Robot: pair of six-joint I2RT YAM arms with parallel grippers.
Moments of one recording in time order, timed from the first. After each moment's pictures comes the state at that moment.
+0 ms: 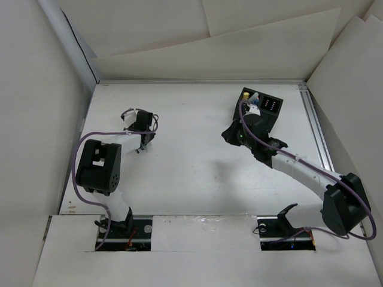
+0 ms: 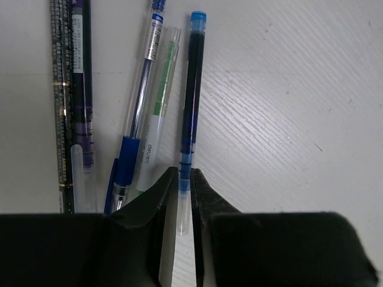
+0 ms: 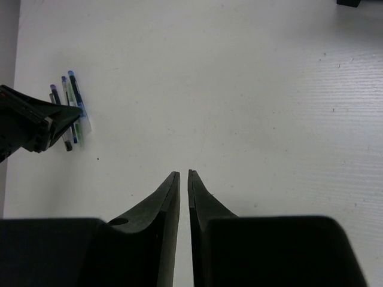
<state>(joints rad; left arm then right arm) -0.23 1.71 0.92 -0.12 -0.39 -0.85 0.56 1.31 0.87 -0.05 0.11 0.69</state>
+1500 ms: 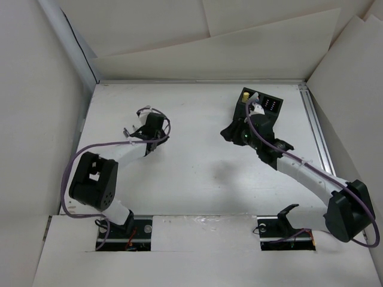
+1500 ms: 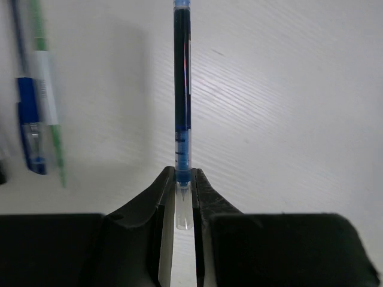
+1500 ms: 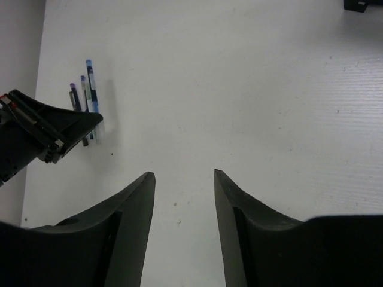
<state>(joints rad) -0.36 1.57 0.87 -0.12 -0.30 -0.76 0.52 1.24 0.84 -0.04 0.05 0.69</state>
